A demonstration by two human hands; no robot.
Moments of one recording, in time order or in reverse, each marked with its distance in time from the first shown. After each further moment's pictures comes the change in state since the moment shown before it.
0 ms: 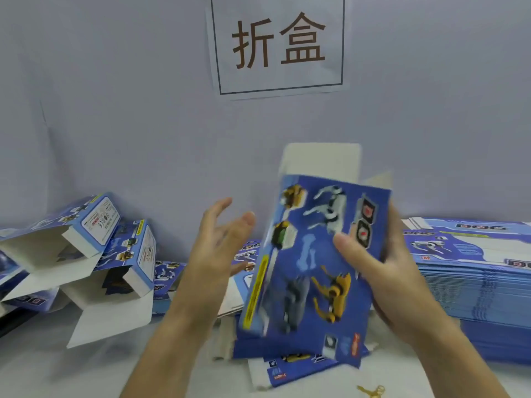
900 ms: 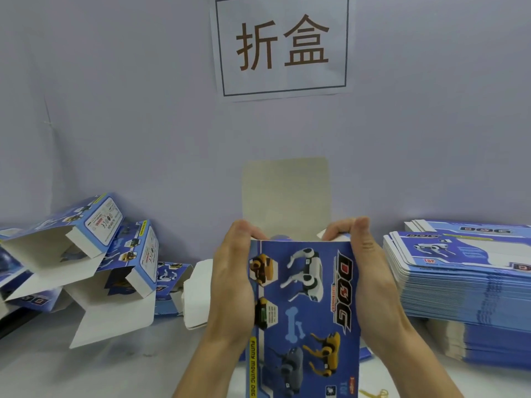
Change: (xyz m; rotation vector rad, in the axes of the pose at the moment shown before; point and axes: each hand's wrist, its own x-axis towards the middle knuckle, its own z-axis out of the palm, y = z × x) left_hand -0.014 -0.010 0.030 -0.115 0.077 0.047; right_hand -0.006 0.003 0.034 0.013 -0.018 0.028
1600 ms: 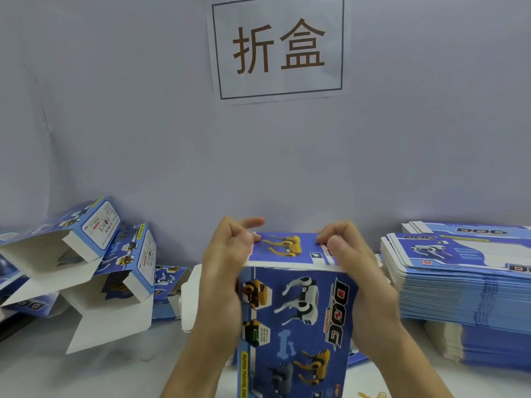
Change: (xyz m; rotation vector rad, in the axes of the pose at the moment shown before) left_hand -0.001 0.006 -0.013 -0.094 -0.093 0.079; right_hand -0.004 -0.001 -0.001 0.071 -0.056 0.026
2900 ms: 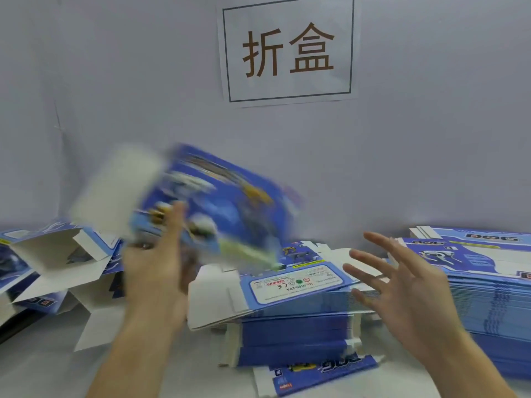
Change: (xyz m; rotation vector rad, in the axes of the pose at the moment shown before) left_hand 0.025 0.021 -0.070 0.142 0.339 0.033; right_hand 0.009 -0.002 -0.050 0.196 0.290 0.336
